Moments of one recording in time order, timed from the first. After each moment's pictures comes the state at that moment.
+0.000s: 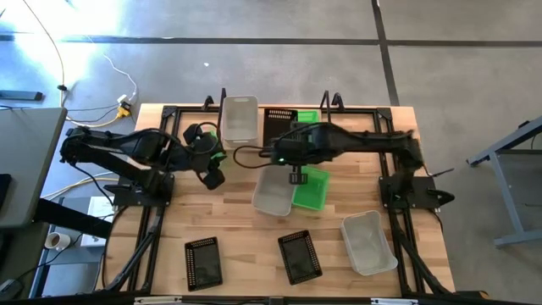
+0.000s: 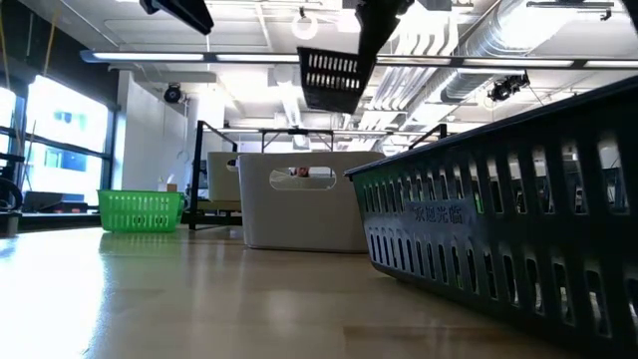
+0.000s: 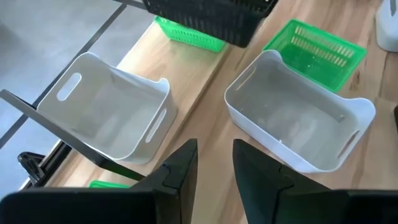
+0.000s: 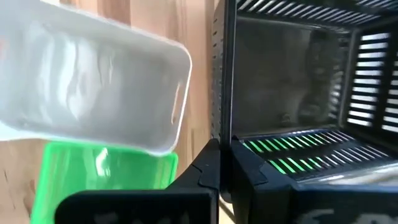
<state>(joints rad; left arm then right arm) -0.05 1.16 1.27 -1.05 -0.56 -0.43 0.03 1.88 1.98 -1.33 0.40 -0.07</state>
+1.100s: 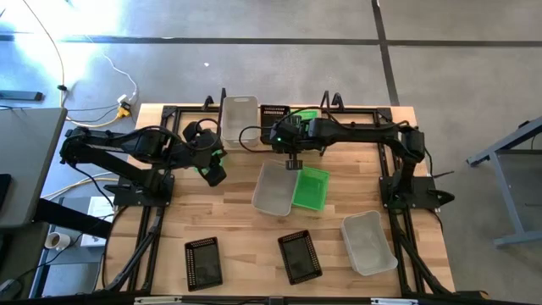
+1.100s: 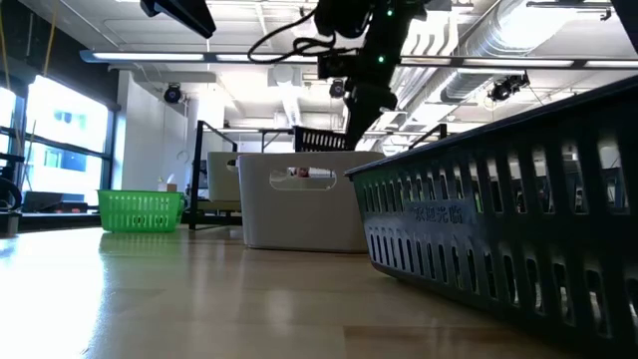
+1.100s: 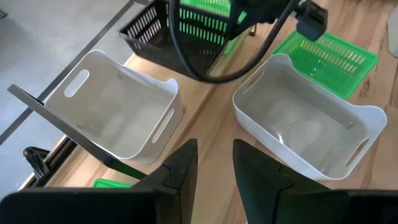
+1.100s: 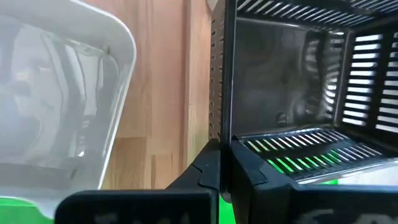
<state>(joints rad) -0.02 1.16 1.27 -1.05 -0.56 -0.44 -0.19 1.86 1.59 -0.85 0.31 -0.36</state>
